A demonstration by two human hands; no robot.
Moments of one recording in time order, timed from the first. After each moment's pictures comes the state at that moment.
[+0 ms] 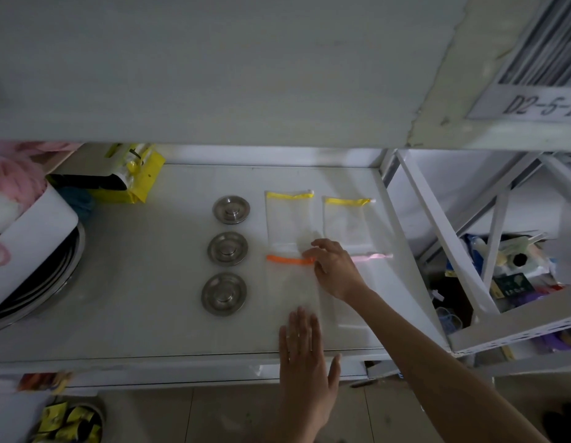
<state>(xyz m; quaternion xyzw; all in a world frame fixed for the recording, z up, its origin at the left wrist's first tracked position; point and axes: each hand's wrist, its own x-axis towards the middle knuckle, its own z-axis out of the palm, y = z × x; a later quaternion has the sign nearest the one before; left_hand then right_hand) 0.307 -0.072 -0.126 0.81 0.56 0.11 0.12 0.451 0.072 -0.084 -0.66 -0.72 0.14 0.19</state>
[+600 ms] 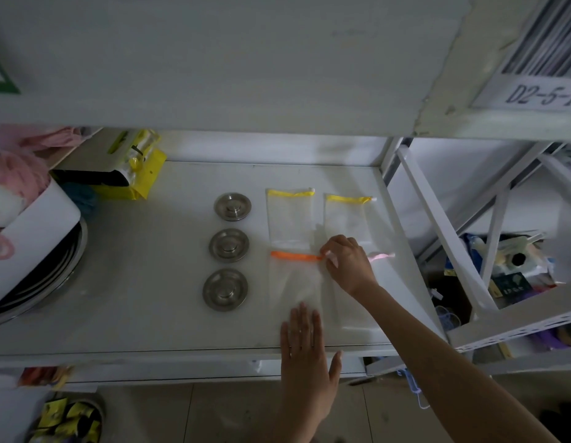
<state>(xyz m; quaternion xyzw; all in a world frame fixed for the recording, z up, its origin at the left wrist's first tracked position) 0.310 -0.073 -0.133 0.82 0.55 0.13 0.12 0.465 0.066 -0.071 -0.71 -0.67 0.11 0.19</state>
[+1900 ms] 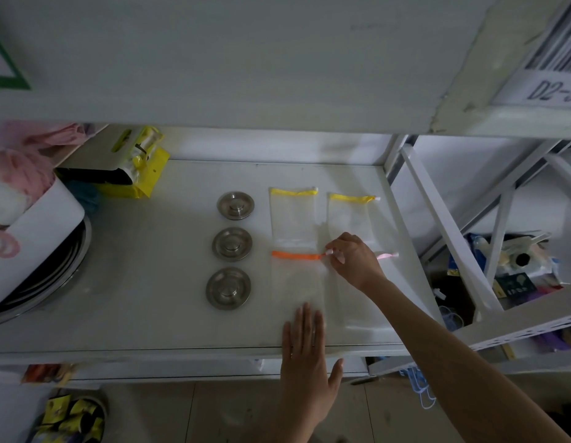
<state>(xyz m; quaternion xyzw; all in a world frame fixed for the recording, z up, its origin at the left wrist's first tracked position) 0.300 -0.075 -0.136 0.83 0.53 0.12 0.13 0.476 0.074 -0.070 -0.70 -0.68 0.13 0.18</state>
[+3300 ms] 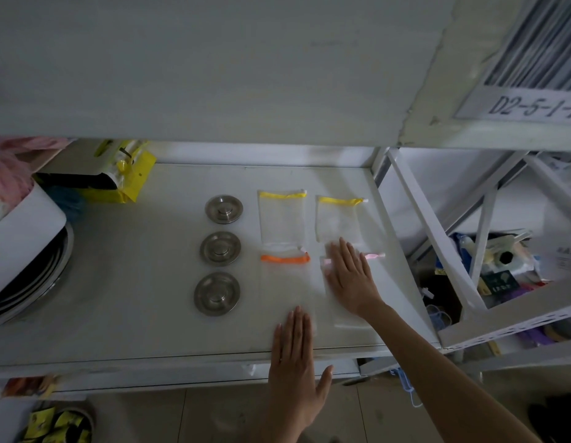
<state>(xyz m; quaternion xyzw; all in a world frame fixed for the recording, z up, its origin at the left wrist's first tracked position) 0.293 -0.073 -0.131 0.85 0.50 0.11 0.14 0.493 0.036 -0.112 -0.72 -0.68 0.11 0.09</state>
